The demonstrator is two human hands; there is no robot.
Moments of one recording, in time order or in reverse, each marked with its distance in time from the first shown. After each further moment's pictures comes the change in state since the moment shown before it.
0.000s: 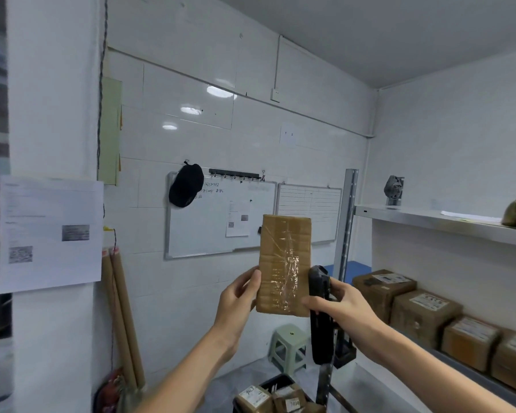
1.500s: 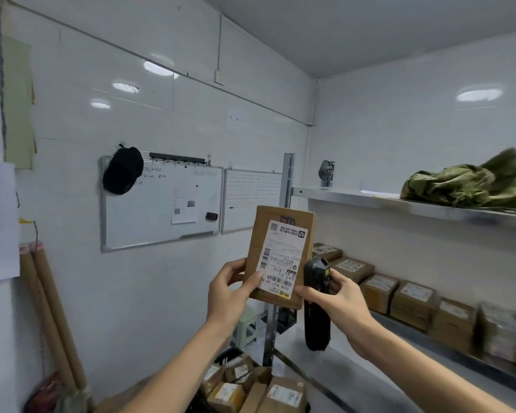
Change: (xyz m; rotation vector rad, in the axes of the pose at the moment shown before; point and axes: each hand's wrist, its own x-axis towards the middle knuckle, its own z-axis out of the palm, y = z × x) left_hand -0.037 -0.023 0.076 0.124 -0.028 0.141; right_hand -0.093 0.003 -0.054 0.037 0.320 0.037
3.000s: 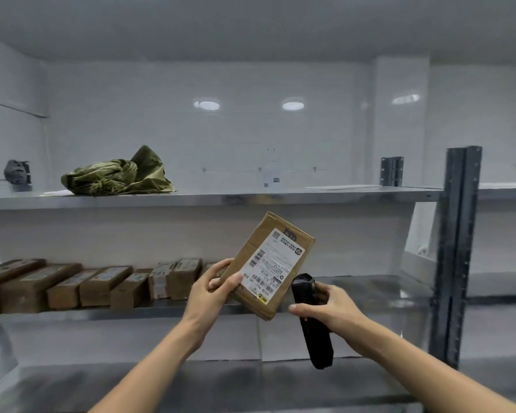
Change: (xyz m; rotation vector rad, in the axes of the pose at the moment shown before) left_hand -0.389 0.173 0.502 -0.317 -0.939 -0.094; right_hand -0.450 -0.065 -0.548 -0.400 0.613 0.331
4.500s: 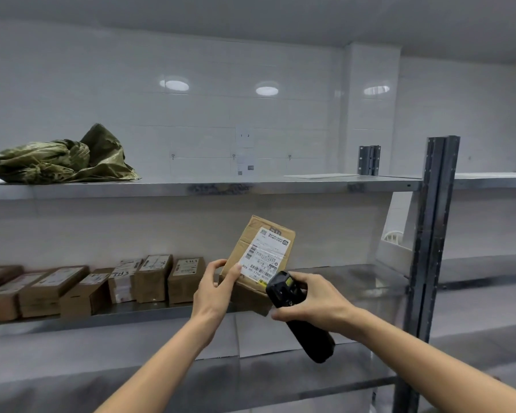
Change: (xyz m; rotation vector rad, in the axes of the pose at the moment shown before) left_hand 0.078 -0.060 0.050 0.100 0.065 -0.087; right_hand 0.046 0.001 -0.012 -0.347 -0.009 -0.059
